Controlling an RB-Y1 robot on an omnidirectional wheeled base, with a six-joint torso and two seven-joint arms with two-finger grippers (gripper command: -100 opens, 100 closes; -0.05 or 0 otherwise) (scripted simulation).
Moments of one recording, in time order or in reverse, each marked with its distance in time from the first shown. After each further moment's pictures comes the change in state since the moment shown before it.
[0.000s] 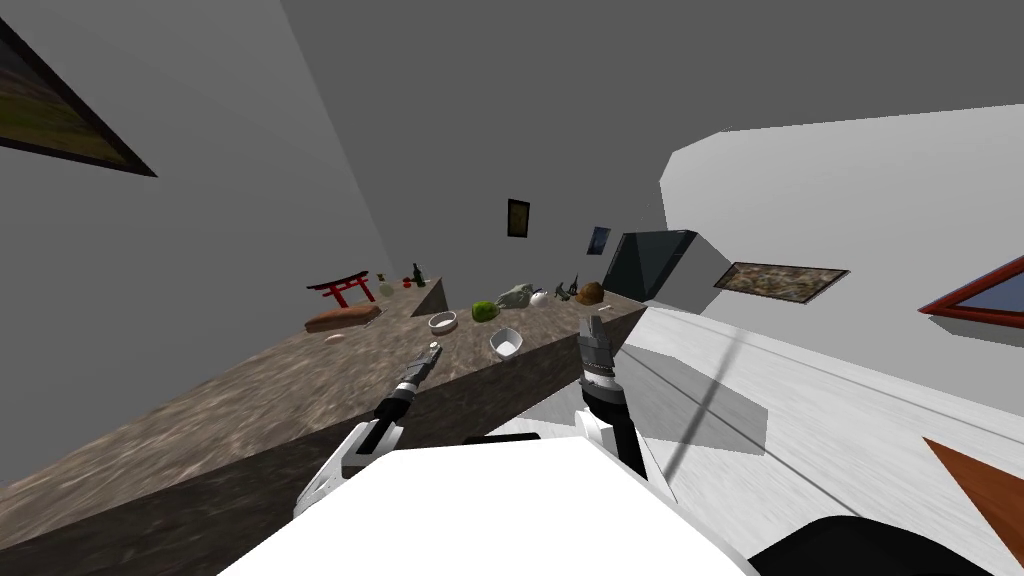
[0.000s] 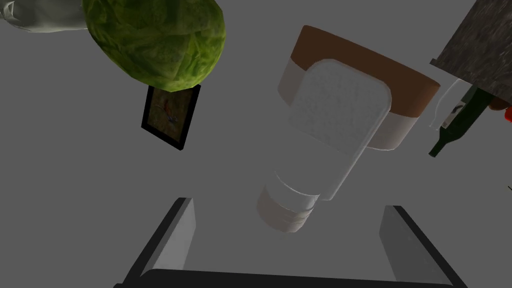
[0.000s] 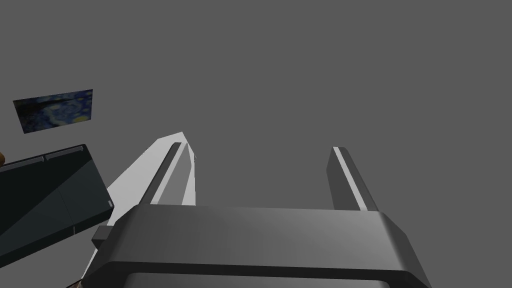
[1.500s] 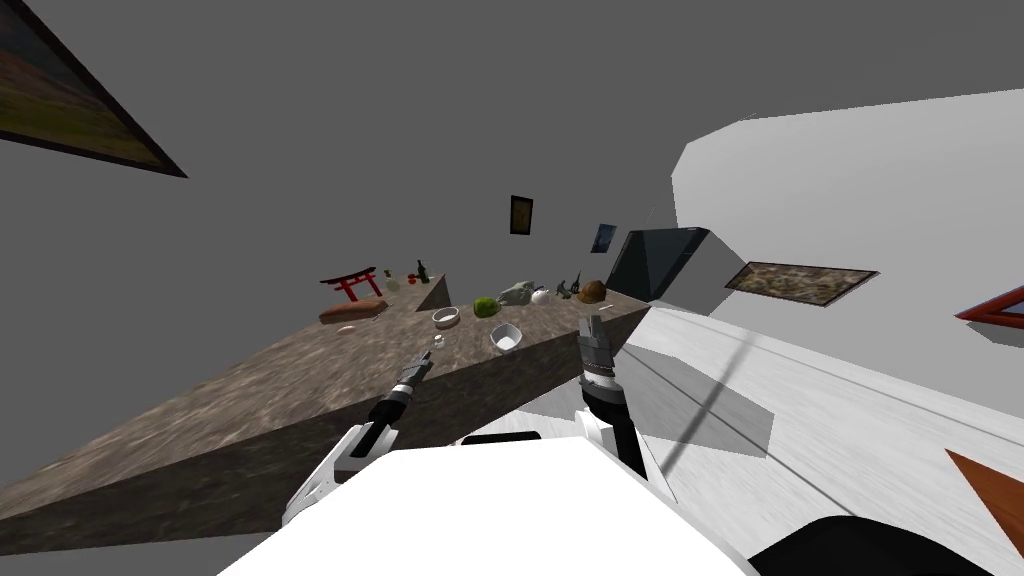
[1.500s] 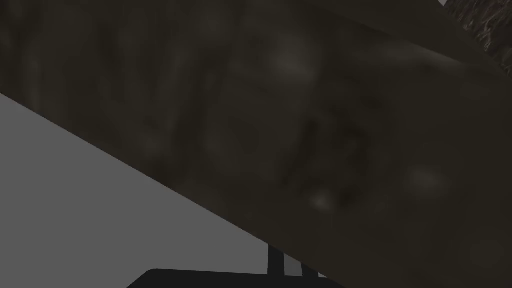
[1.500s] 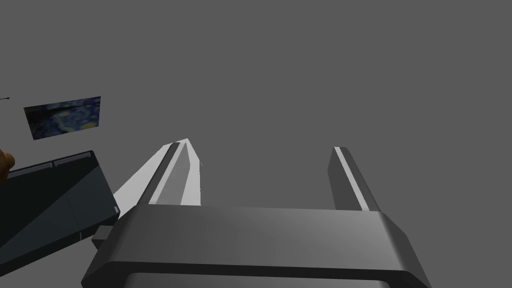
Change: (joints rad) left arm 0.010 0.027 0.002 0.008 0.000 0.020 0.010; right arm 0.000 0.000 0.000 0.000 0.000 0.000 0.000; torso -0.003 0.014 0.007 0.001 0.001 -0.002
